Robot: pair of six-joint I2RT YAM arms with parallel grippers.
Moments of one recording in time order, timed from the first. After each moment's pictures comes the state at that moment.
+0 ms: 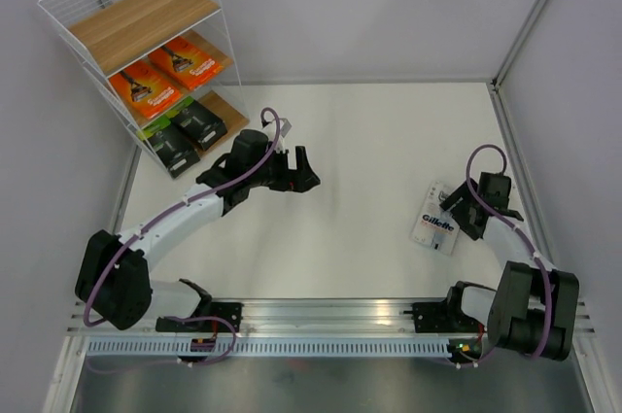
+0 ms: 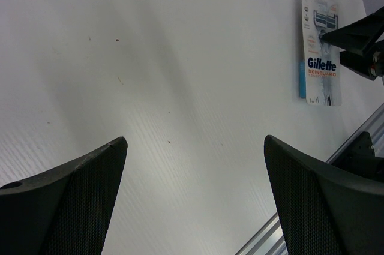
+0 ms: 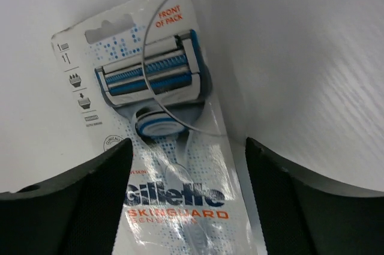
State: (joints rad) left arm -0.55 1.33 0.92 -0.17 0.25 -0.44; right arm -0.24 1.16 0.49 -0.30 -0.01 0.63
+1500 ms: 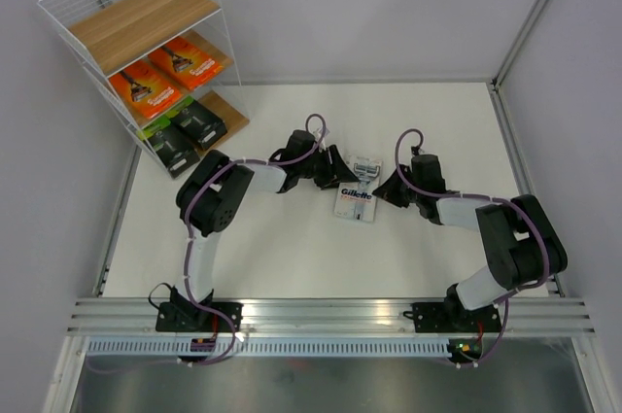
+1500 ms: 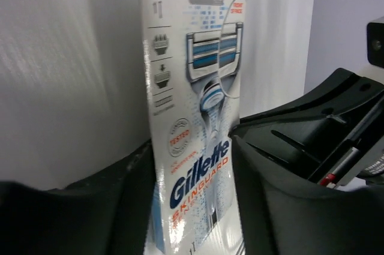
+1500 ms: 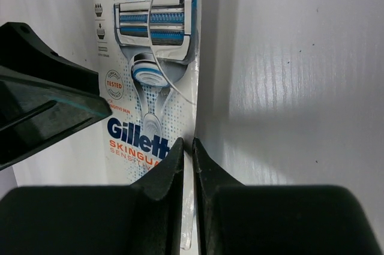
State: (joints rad) left arm -0.59 2.11 1.18 0.35 0.53 -0.88; right arm 0.26 1.55 0.57 0.28 -0.27 0.75
